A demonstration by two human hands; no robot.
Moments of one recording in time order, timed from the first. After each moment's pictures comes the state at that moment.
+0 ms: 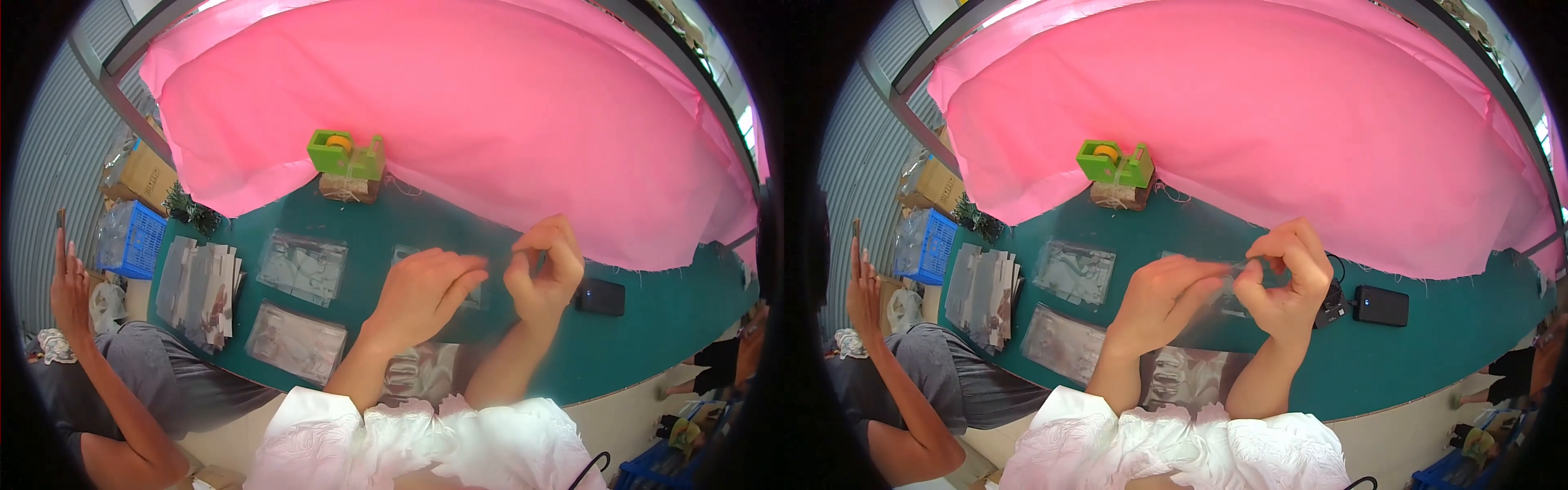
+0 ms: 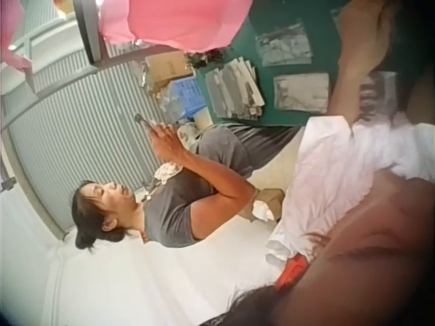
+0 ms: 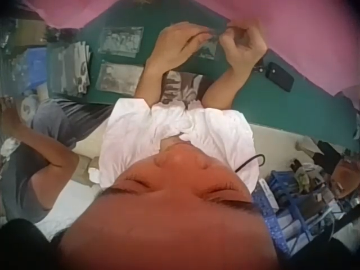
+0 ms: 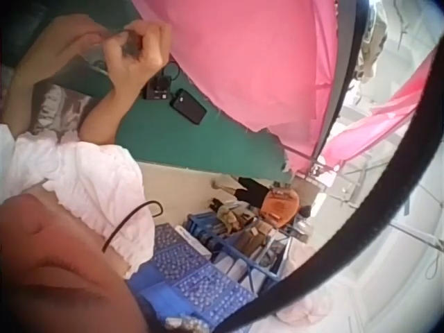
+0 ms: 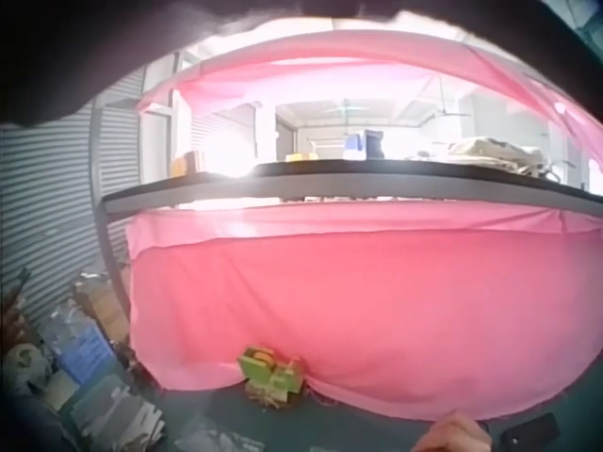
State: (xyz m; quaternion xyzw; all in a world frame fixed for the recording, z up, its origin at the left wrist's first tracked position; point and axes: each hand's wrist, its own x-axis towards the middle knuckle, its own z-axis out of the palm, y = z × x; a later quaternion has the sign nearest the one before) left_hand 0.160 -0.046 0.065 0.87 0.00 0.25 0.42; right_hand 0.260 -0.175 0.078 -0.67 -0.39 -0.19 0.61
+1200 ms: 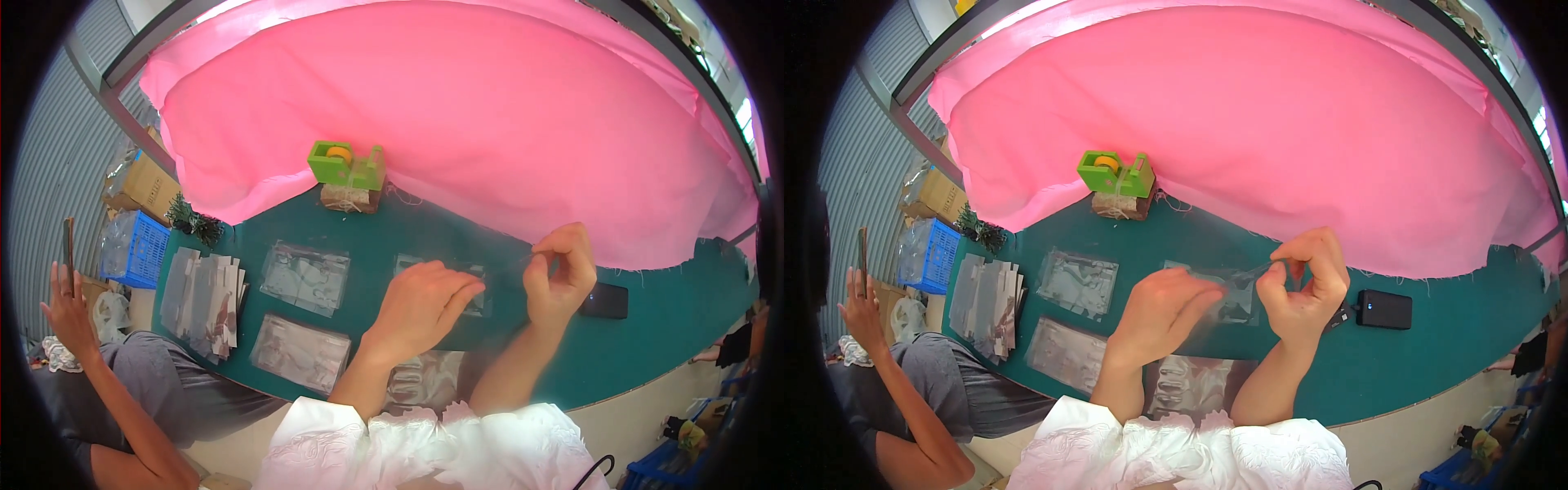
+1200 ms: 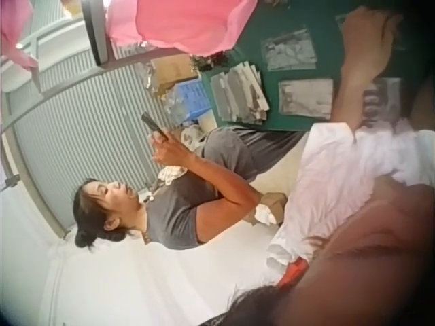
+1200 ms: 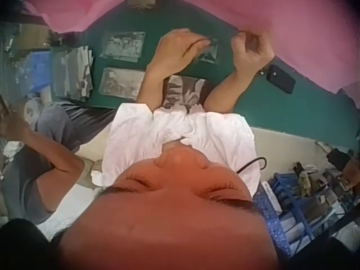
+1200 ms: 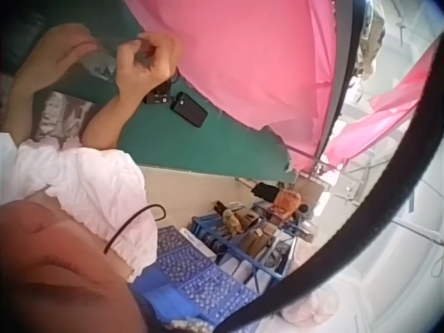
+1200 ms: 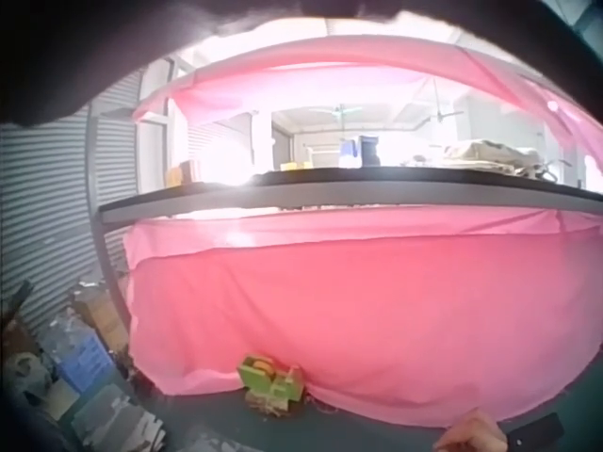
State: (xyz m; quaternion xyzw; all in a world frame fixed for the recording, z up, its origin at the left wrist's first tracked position) left_hand 0.157 -0.042 0.060 0.88 -0.01 0.26 0.39; right_hand 0.267 -0.180 0.074 -0.66 -0.33 -0.25 0.63
